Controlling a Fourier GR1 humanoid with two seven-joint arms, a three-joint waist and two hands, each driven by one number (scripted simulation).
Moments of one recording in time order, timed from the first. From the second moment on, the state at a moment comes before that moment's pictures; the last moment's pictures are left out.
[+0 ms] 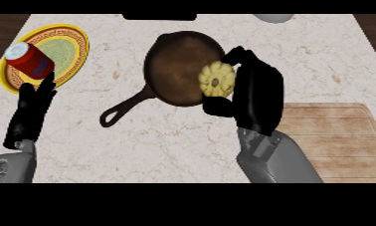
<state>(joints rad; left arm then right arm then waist) -0.14 0.34 0.16 -1.30 -0.11 0.04 0.23 -0.49 -0.01 0.41 -1.70 1.19 -0.06 0.98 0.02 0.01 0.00</state>
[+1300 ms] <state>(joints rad) -0.21 0.31 0.12 -1.31 -0.13 0.02 0.25 -0.97 0.00 0.20 -0.55 0.48 -0.67 0.45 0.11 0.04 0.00</state>
